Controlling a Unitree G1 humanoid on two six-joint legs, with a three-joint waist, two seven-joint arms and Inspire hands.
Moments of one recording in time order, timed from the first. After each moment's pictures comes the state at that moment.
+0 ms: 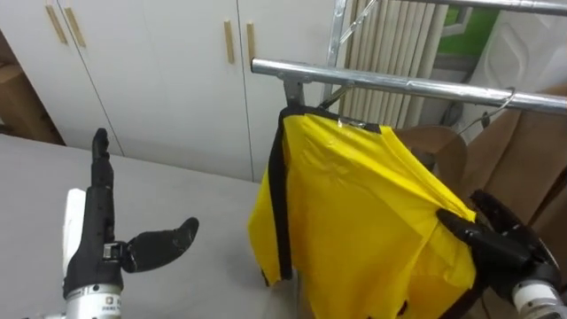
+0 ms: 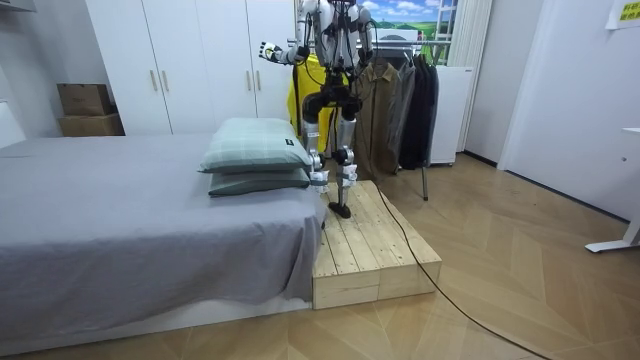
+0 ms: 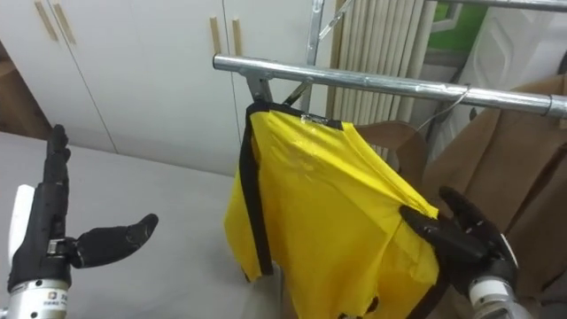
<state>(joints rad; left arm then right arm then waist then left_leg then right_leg) 0.13 0.22 0.04 -0.06 0.23 -0.17 0.36 -0.23 -0.41 -0.10 0.72 0.98 -0.13 0.12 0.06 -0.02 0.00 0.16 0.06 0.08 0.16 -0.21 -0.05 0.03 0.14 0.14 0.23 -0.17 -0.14</state>
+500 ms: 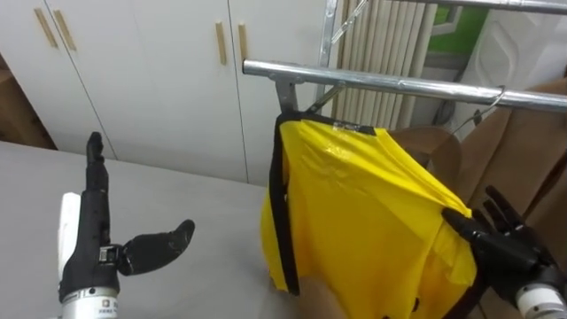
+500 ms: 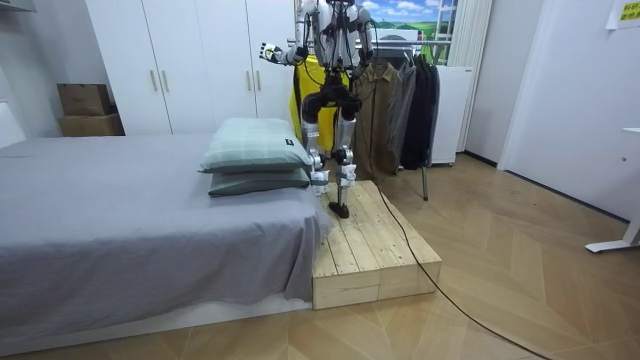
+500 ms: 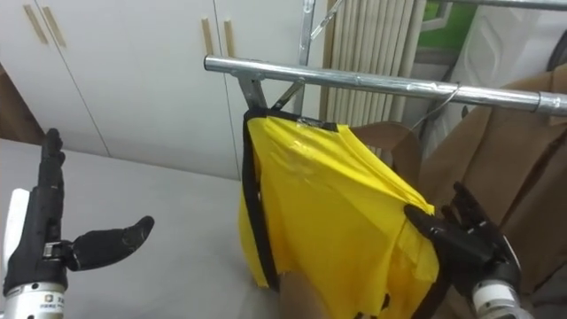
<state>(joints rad) 0.13 0.22 0.04 -0.06 0.23 -0.17 0.36 -0.21 -0.41 -0.11 0.72 1.02 -0.11 0.18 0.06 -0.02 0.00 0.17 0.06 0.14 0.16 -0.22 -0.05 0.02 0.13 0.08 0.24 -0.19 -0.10</state>
